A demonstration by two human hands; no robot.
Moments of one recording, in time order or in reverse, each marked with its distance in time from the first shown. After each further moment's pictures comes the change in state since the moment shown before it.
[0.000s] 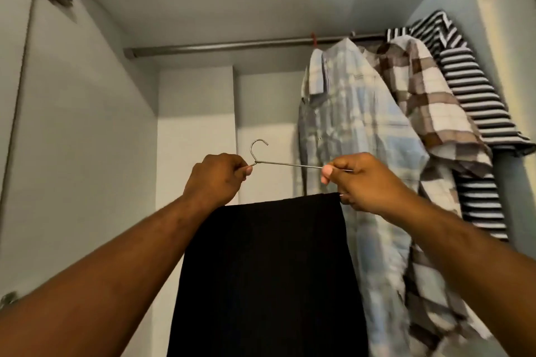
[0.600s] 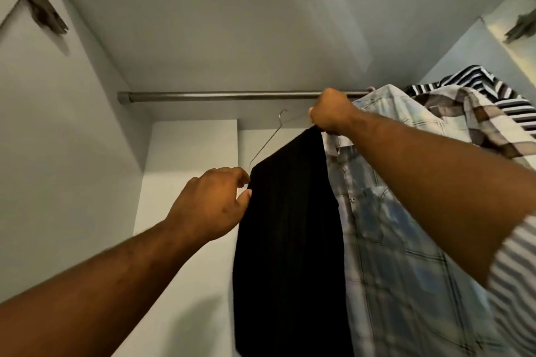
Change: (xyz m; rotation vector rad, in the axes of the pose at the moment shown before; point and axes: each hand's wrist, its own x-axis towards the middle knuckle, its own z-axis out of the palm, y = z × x) left_hand 0.116 -0.072 -0.015 0.132 0.205 0.273; right_hand 0.296 -0.105 0.019 -0.766 0.454 -0.083
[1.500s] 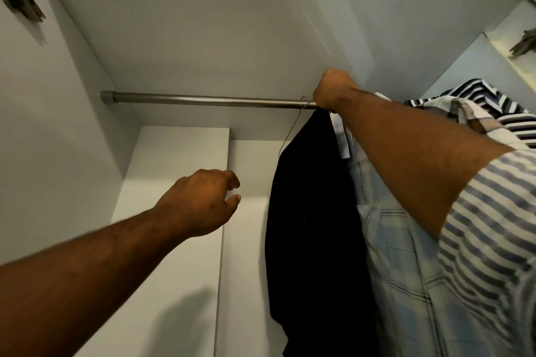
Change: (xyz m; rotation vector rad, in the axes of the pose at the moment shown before) left_hand 0.044 0.009 0.030 0.081 -0.013 0.001; right_hand 0.081 0.027 -0.024 -0.242 0.185 -0.044
